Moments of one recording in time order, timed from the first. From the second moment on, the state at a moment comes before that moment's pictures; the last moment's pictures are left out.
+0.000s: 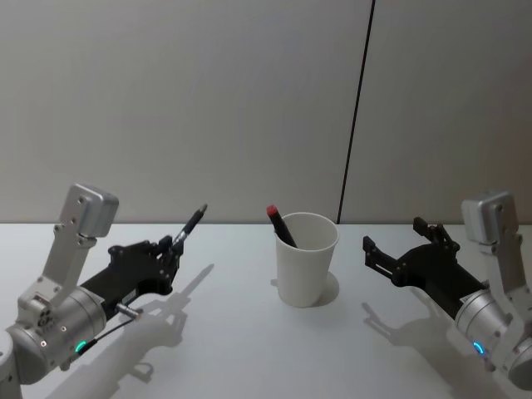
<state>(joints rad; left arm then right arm) -0.42 0.27 0.37 -1.42 -0.31 0.18 -0.34 0.17 0.29 -0.05 -1.62 0.14 0.19 0.30</state>
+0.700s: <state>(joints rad) -0.45 0.28 0.37 -1.49 -0.36 -0.04 -0.46 0.18 0.29 -0.05 -1.63 0.23 0.20 0.37</state>
